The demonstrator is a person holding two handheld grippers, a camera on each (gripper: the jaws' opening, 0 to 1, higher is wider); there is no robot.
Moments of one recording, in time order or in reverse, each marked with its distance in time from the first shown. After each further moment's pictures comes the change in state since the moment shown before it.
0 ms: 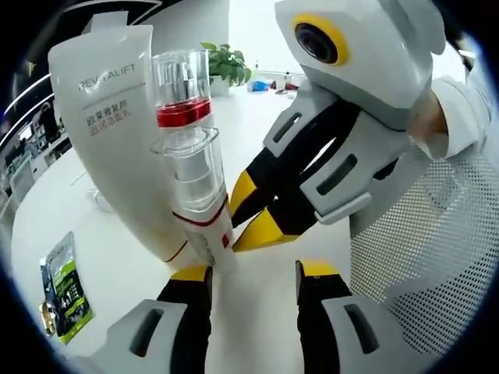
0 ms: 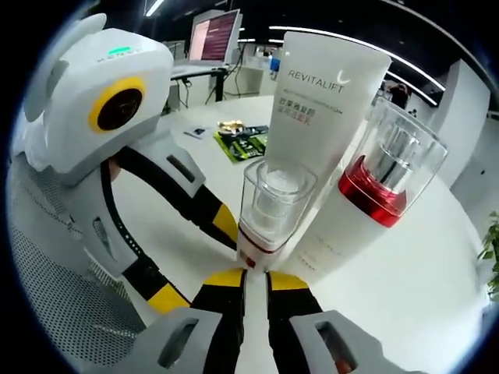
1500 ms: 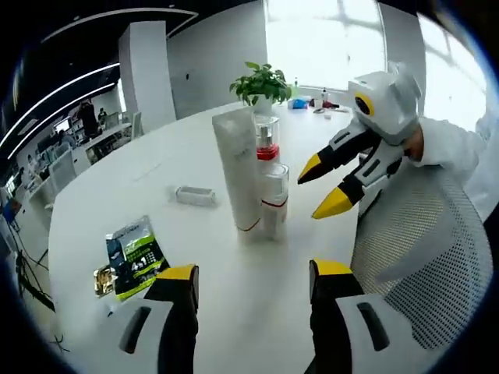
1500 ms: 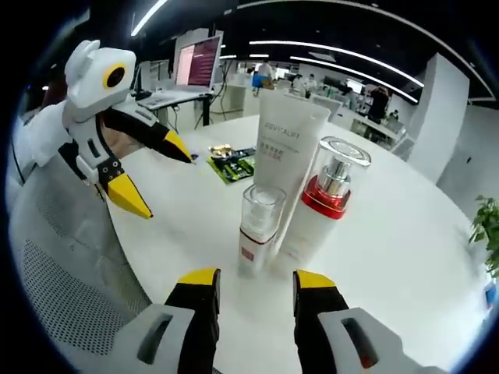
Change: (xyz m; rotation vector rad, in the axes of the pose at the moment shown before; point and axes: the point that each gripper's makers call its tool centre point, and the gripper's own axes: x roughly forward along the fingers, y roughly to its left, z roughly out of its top) left arm -0.128 0.038 0.000 -0.089 -0.071 0.234; right arm -0.047 -0.003 0.009 0.069 -0.101 -0.058
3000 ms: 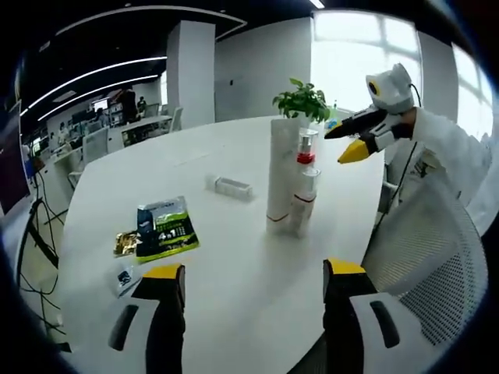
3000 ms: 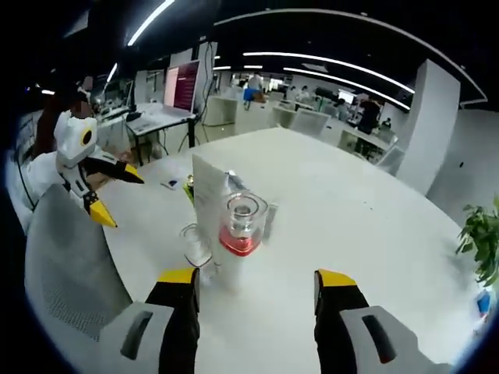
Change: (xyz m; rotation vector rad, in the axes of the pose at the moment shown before) left arm -0.027 0.018 -0.018 -0.162 -0.076 0.125; right arm -0.043 -0.074 0.050 -0.004 -0.070 0.010
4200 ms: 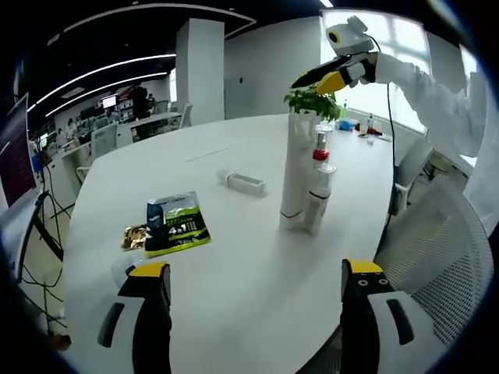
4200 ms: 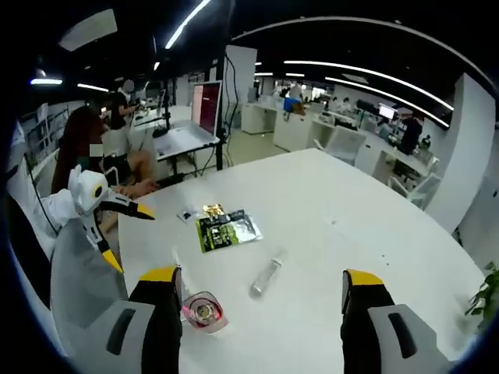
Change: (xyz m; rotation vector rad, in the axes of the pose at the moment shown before) left arm 0.002 0.016 -0.006 -0.026 0.009 0.055; right arm 0.039 -0.032 0.103 -0.107 -0.014 0.209
